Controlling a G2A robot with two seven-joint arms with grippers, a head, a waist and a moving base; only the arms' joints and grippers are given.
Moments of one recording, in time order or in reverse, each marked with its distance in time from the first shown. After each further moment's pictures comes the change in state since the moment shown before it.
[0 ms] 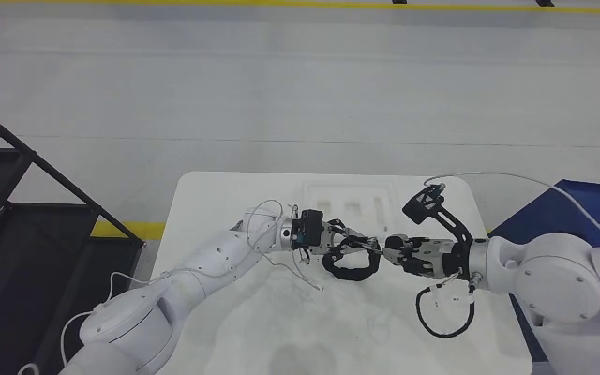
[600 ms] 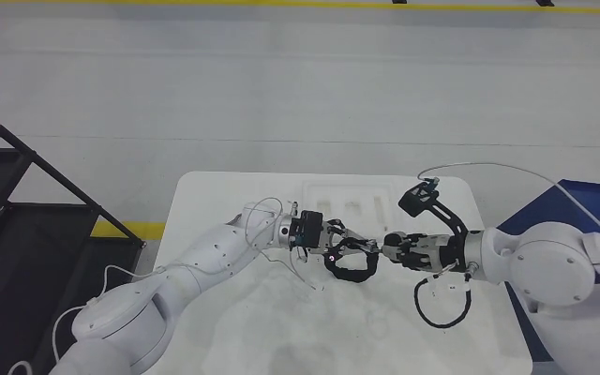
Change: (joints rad) left arm -0.036 0.028 0.041 -0.036 0.017 0.011 0.011; right arm 0.073 0.003 -0.055 0.052 0.014 0.043 0.032
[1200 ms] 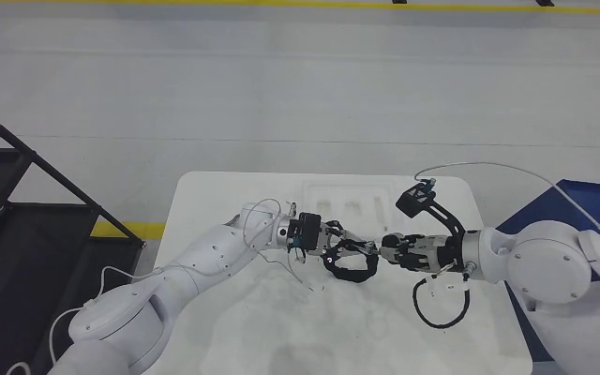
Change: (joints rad) left arm 0.010 0.013 -0.013 -0.017 0.019 -0.001 -0.001; right arm 0.013 0.005 -0.022 0.014 0.021 -0.009 -0.005
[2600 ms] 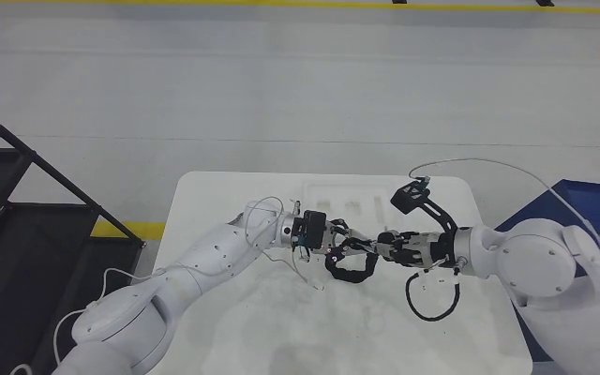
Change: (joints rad) left arm 0.013 -0.018 -0.044 -0.023 0.010 -0.024 -0.024; right arm 0.038 0.005 -0.066 0.037 -0.011 0.017 -0.046
